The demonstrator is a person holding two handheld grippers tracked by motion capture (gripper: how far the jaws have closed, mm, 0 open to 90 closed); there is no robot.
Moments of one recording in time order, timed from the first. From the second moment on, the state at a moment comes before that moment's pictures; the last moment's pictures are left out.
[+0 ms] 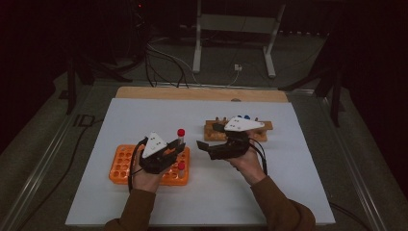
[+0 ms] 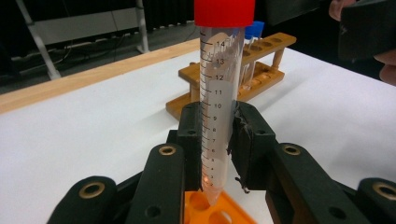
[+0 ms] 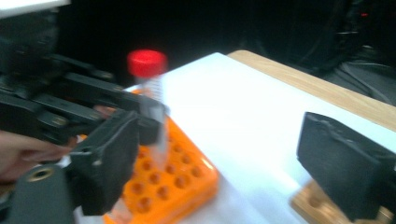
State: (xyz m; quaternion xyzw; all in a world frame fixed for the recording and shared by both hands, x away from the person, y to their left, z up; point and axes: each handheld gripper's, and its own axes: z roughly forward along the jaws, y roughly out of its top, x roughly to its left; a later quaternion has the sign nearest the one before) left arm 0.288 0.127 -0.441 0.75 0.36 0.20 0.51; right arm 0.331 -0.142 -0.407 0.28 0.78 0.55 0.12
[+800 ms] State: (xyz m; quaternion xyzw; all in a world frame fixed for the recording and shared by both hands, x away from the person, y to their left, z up) left arm 0.263 0.150 -0.458 0.75 0.36 0.17 0.52; right arm 0.316 -0.213 -0.431 0.34 0.76 0.53 0.16
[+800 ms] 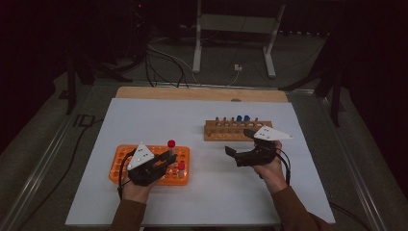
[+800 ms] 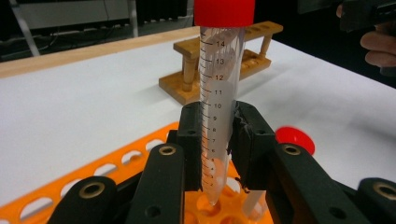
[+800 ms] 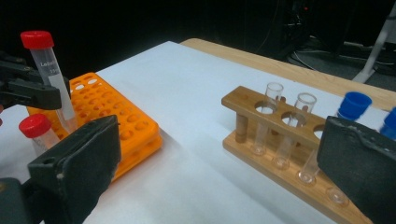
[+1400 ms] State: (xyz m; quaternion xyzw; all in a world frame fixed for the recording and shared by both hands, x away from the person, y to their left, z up) left arm 0.247 0.149 -0.478 0.80 0.35 0.14 0.47; right arm 0.314 -0.217 -0.436 0.35 0.75 0.53 0.16
